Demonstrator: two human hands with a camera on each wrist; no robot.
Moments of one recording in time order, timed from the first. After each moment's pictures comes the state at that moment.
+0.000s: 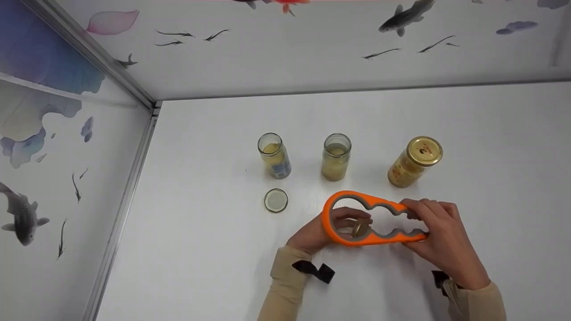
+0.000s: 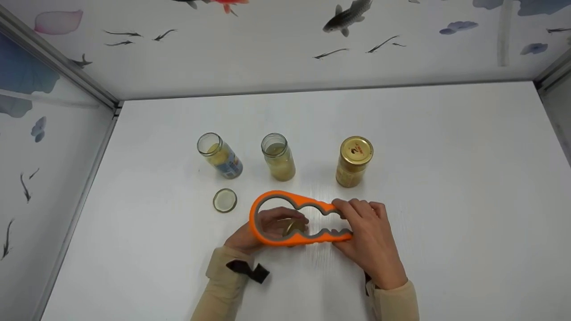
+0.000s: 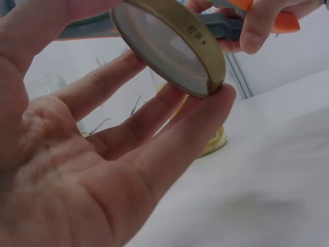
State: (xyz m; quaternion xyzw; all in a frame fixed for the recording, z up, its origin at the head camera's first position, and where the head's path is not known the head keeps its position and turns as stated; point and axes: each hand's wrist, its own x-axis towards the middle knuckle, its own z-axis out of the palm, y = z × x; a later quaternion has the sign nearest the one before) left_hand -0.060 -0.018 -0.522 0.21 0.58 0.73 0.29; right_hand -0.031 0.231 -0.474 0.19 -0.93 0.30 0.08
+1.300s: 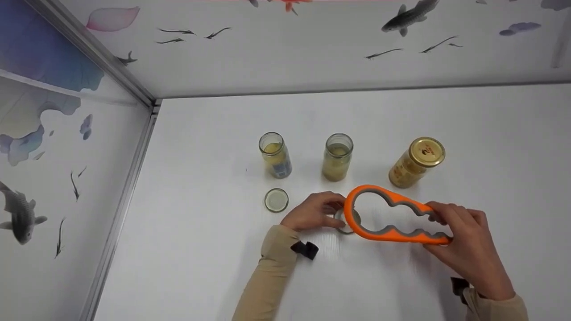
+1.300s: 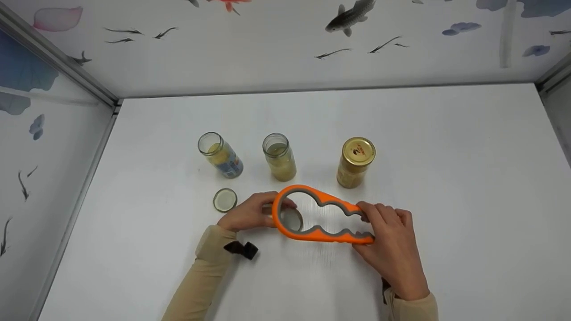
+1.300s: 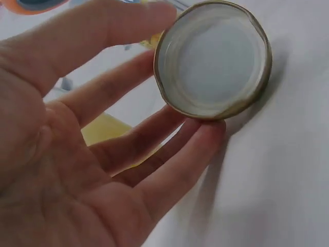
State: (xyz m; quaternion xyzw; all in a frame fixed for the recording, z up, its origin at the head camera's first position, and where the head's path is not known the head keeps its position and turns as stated) left_hand -0.101 -0.043 -0.516 0.23 0.75 0.55 0.28; right_hand -0.023 0.256 -0.470 0.16 -0.94 0.29 0.10
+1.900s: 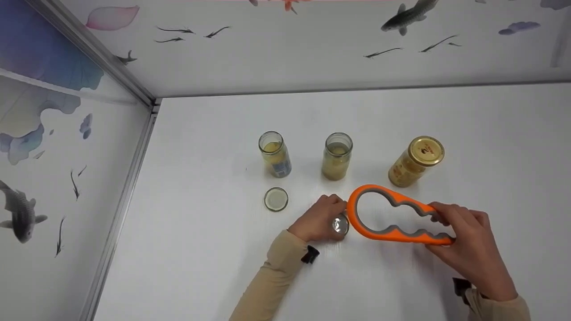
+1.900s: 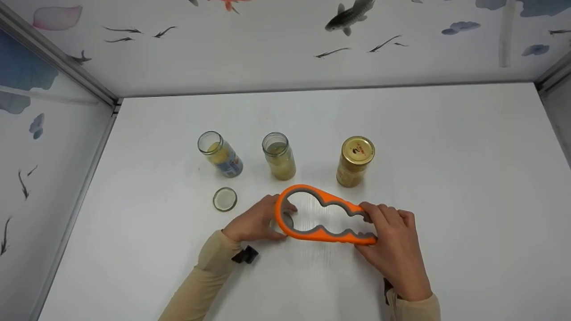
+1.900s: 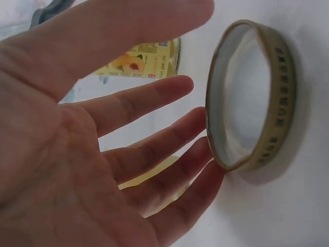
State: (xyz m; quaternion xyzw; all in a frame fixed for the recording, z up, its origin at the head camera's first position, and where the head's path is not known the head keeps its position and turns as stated) left_hand -0.083 -0.026 -0.496 0.27 0.89 0.28 0.25; right_hand -0.020 0.259 -0.471 0.15 -0.94 0.29 0.10
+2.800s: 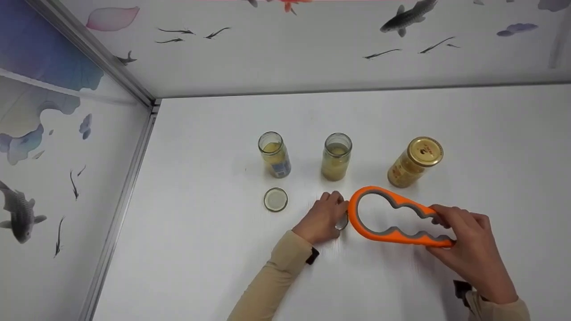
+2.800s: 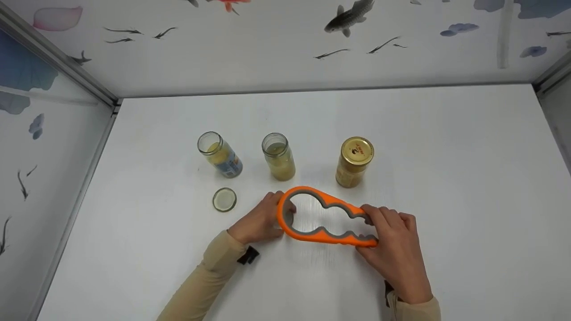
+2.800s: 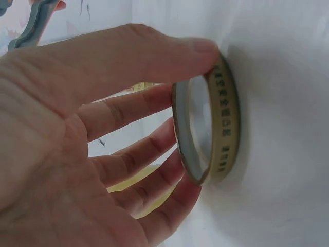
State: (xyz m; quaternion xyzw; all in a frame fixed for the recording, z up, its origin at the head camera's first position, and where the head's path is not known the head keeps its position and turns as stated) left_hand -0.080 -0.016 -0.502 0.30 0.92 0.18 0.19; right_hand -0.016 0.261 -0.472 0.14 -0.94 0.29 0.09
